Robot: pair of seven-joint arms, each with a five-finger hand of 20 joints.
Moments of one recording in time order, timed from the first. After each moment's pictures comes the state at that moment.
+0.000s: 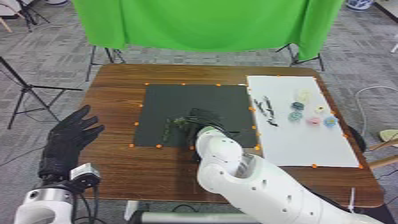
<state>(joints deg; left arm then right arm) 134.3 -64.3 -101.1 -131.1 55.3 19.1 6.1 -63.2 -71.2 30.6 -100.8 -118.3 -7.4 58.2</state>
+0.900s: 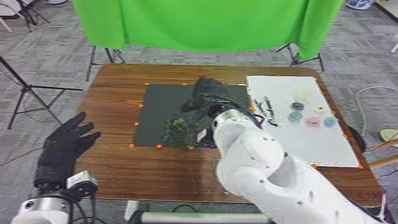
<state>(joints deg) 138.8 -64.1 -101.7 -132.9 55.1 21.1 7.4 -65.3 -64.0 39.1 -119.5 -120.1 -5.6 55.1</state>
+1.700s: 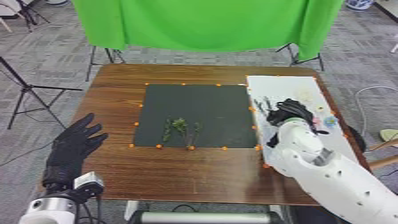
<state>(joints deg) 138.2 -64.1 -99.8 -132.7 55.2 20.4 7.1 -69.2 -46.8 44.4 -102.4 -115.2 5.0 65.9</state>
